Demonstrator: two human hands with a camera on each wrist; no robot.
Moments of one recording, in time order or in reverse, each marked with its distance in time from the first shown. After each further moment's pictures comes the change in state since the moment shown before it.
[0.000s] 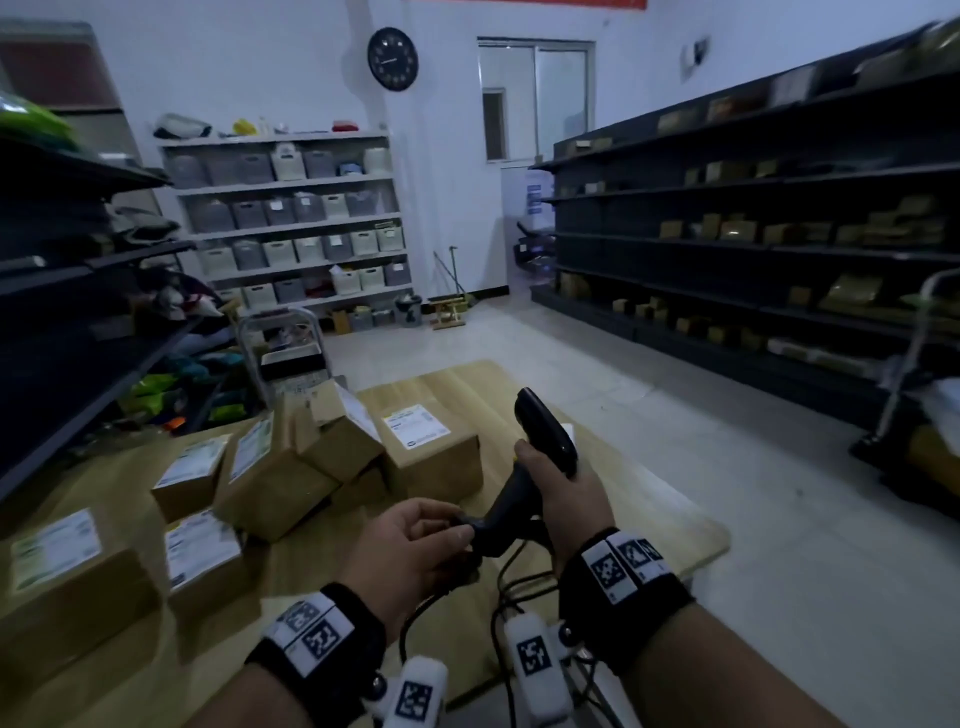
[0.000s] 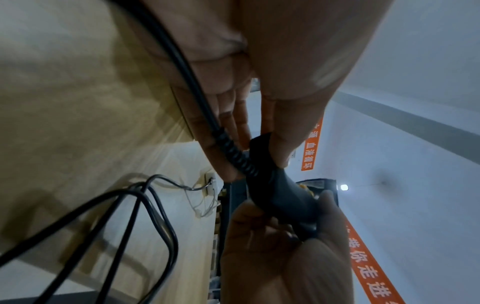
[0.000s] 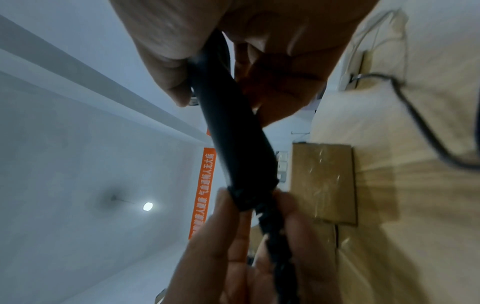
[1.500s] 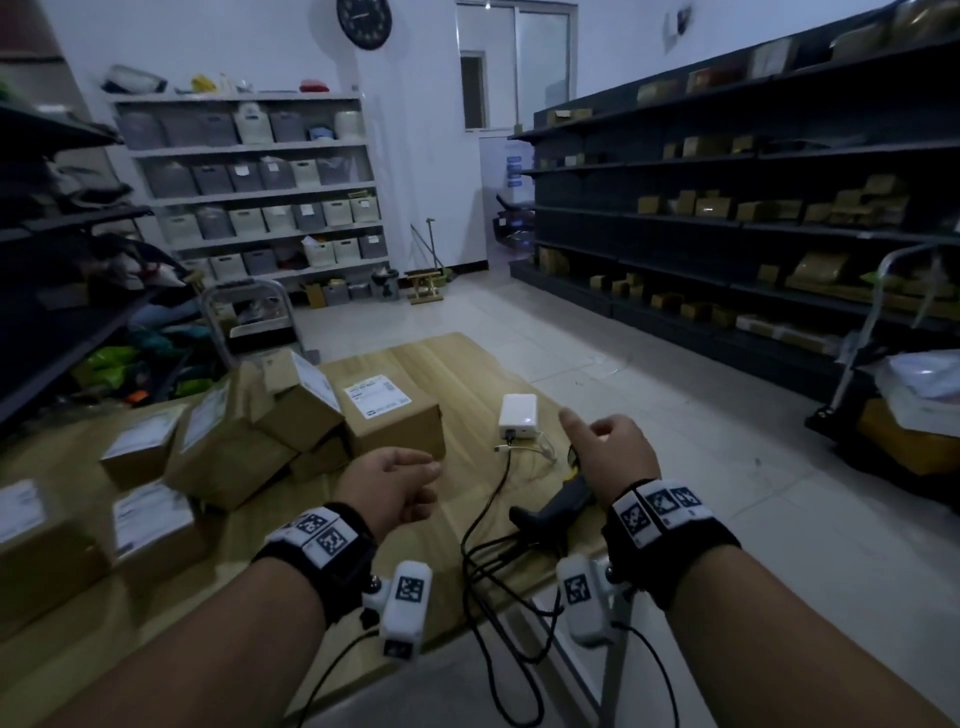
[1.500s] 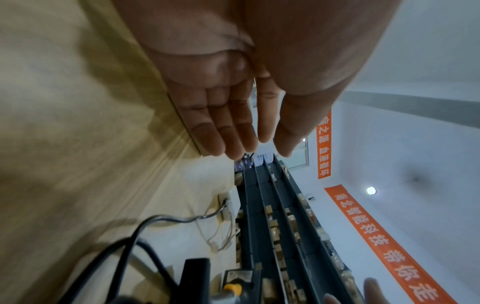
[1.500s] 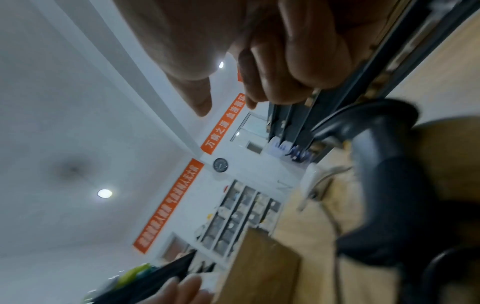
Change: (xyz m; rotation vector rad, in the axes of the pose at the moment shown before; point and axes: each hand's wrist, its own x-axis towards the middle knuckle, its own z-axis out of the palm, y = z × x) left_hand 0.054 -0.012 0.010 0.162 0.123 0.008; right_hand 0.037 -0.025 -0.092 -0.762 0.214 -0.136
